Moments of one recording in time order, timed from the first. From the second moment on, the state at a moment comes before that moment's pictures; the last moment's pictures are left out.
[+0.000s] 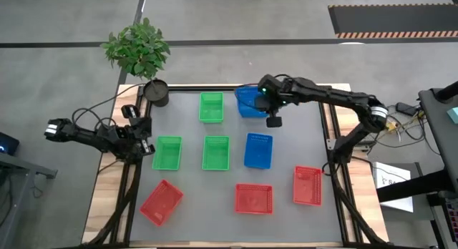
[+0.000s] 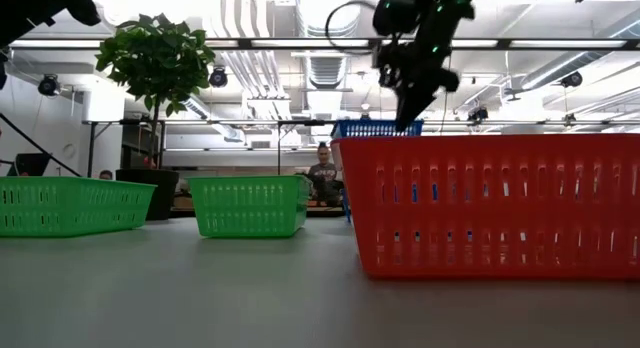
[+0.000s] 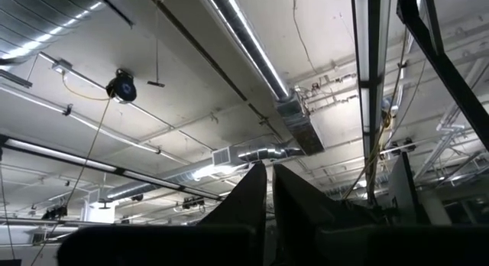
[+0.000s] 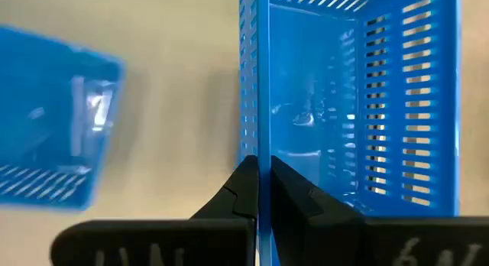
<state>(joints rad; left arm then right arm) -0.20 0.45 0.03 1.28 -0.33 0.58 -0.44 1.61 1.38 -0.87 0.04 -0.58</state>
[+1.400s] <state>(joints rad) -0.20 0.45 0.03 1.27 -0.33 0.58 -0.47 1.68 1.23 -0.67 0.10 -0.49</state>
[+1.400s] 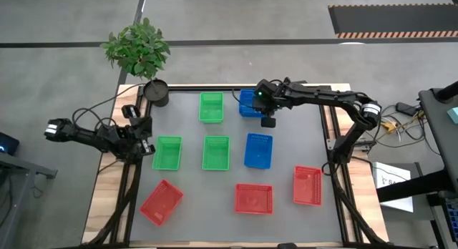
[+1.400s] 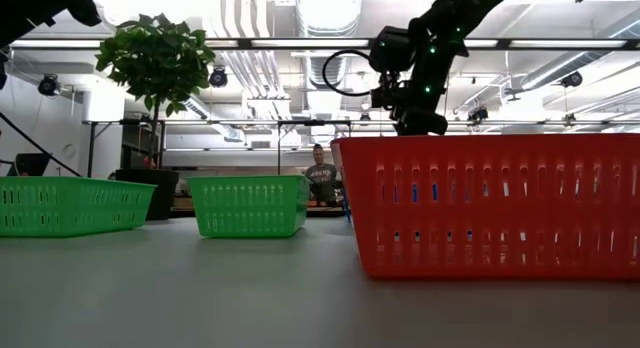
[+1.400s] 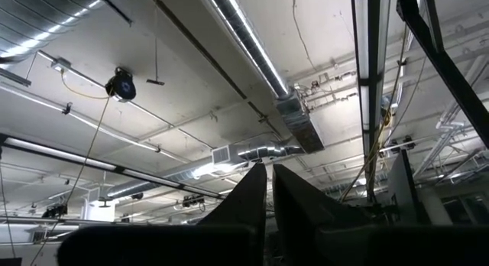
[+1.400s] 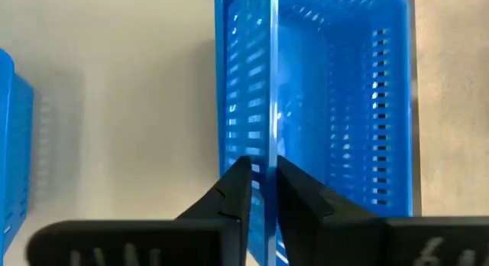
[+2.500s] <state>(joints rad) -0.20 0.80 0.11 1.22 -0.35 0.06 -0.29 1.01 0.41 0.42 -0.19 -0.30</state>
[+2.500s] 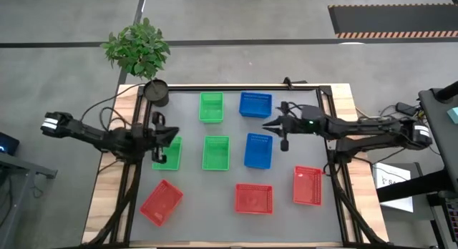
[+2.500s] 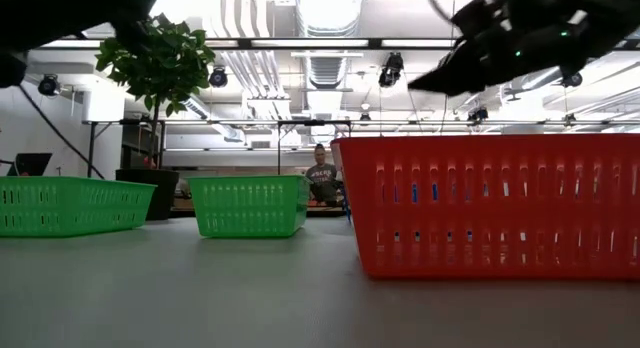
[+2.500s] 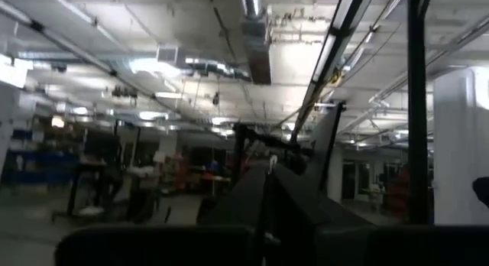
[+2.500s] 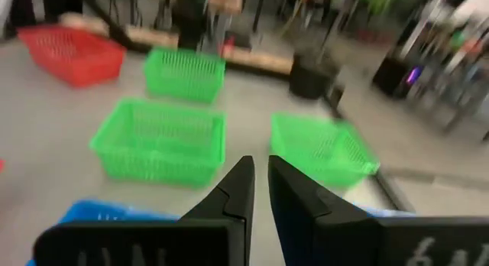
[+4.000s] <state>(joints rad) -0.23 1.77 1.49 -0.93 -0.08 -0.44 -0.29 0.62 0.39 0.12 -0.24 -0.41</state>
